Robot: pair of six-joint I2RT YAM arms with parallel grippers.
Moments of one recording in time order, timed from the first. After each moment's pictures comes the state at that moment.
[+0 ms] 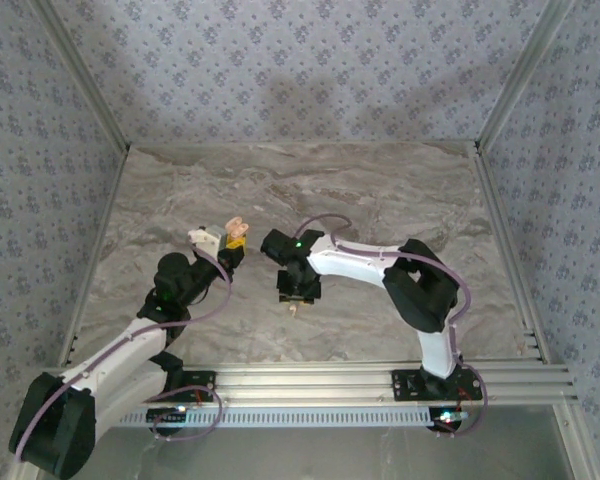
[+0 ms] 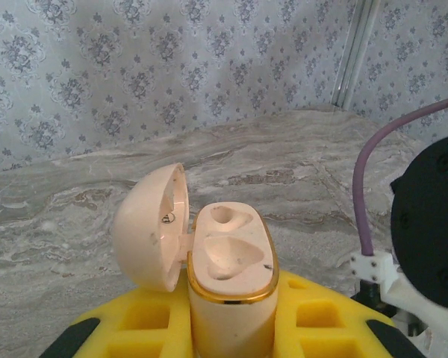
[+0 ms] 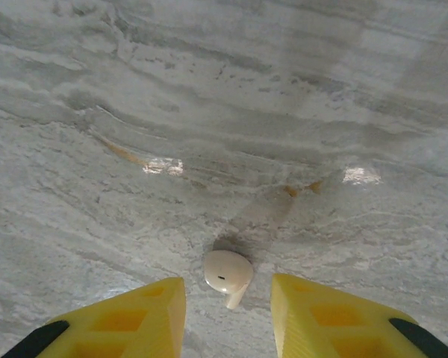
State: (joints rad) left arm -0.43 0.86 0.26 0.50 0.19 -0.07; right arm 0.96 1.95 1.39 -0.89 -0.13 0.97
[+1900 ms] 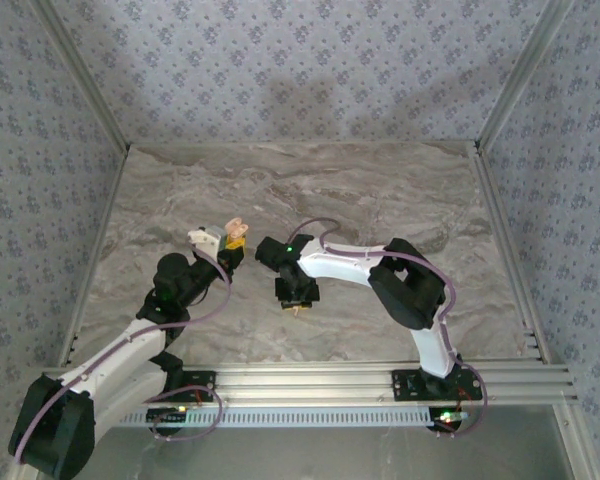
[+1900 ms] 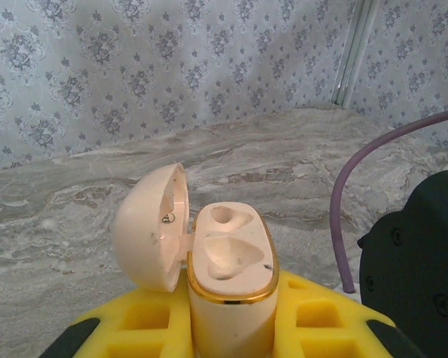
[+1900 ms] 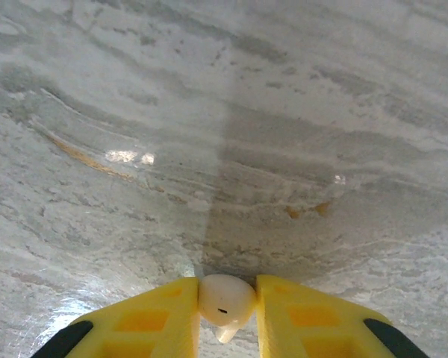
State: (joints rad) left arm -0.43 0.85 0.26 0.49 0.19 -0.07; right arm 0.99 2.02 1.42 -0.92 -0.08 0.90
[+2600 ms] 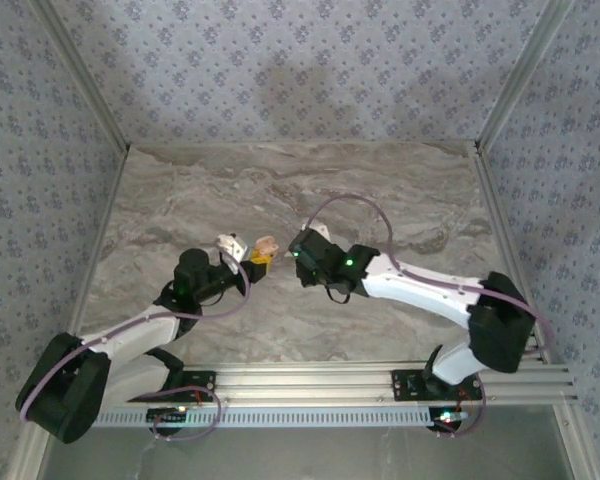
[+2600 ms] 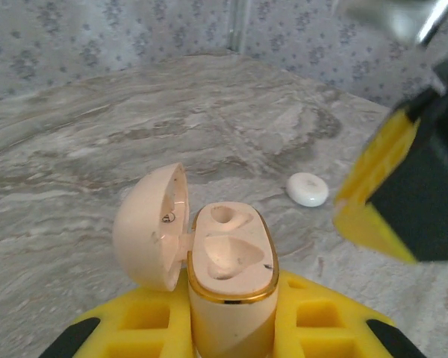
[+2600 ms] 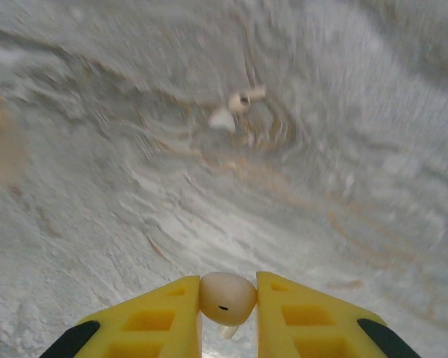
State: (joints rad) left arm -0.53 1.09 0.30 0.57 0.43 -0.04; right arm 0.98 1.46 1.07 -0.53 0.29 0.62
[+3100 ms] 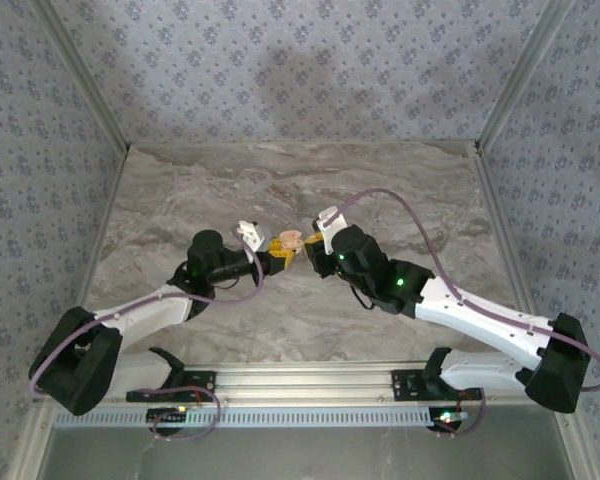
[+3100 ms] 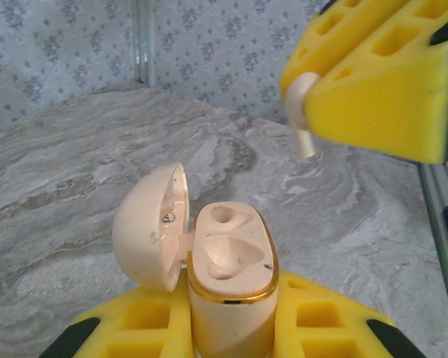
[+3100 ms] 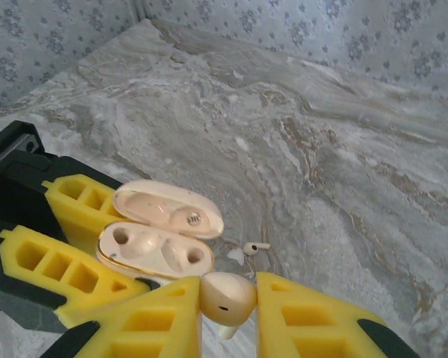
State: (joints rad) left arm -0.58 1.23 0.47 0.61 0.63 -0.05; right arm 0.97 1.14 0.91 -0.22 0.31 0.20
